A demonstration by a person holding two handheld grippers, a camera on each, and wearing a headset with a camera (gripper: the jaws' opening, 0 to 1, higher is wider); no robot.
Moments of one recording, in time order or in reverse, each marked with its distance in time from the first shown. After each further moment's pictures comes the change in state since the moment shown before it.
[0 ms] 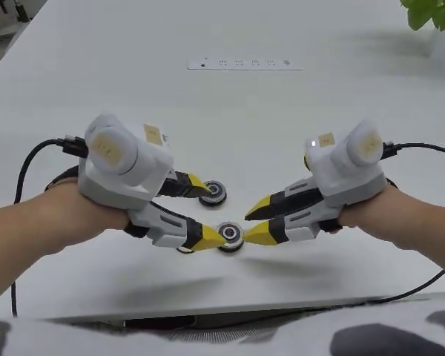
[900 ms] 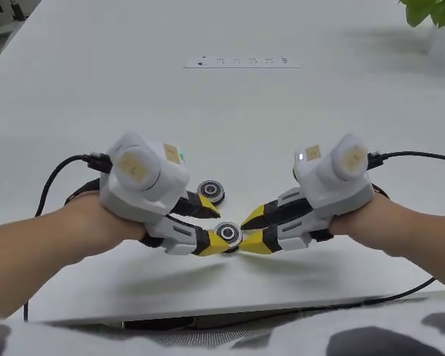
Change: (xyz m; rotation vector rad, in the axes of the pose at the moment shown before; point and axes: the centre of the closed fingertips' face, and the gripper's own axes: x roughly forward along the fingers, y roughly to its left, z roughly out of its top) left arm 0.025 -0.005 -0.017 -0.014 0.048 -0.033; right arm 0.011 -0.006 -0.015 -0.031 0.043 -0.009
